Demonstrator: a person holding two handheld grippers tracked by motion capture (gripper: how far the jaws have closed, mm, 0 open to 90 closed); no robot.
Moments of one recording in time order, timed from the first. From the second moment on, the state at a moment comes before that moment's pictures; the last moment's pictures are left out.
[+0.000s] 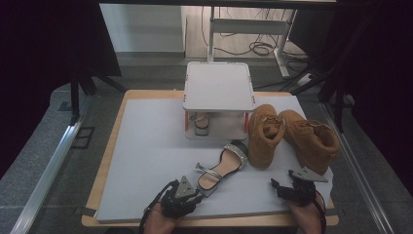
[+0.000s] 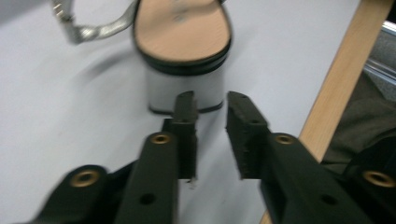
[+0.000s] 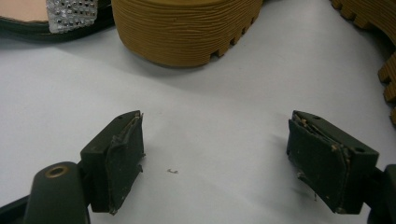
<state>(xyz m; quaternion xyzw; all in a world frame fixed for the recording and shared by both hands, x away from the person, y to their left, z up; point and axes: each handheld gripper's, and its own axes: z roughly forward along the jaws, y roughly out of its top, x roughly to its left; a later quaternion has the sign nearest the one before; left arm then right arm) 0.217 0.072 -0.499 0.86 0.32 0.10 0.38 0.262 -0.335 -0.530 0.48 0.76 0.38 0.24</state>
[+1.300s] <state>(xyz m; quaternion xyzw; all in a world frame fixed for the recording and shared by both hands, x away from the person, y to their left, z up) 0.270 0.032 -0.515 0.86 0.34 0.07 0.37 0.262 -0.335 -0.530 0.48 0.76 0.38 0.24</state>
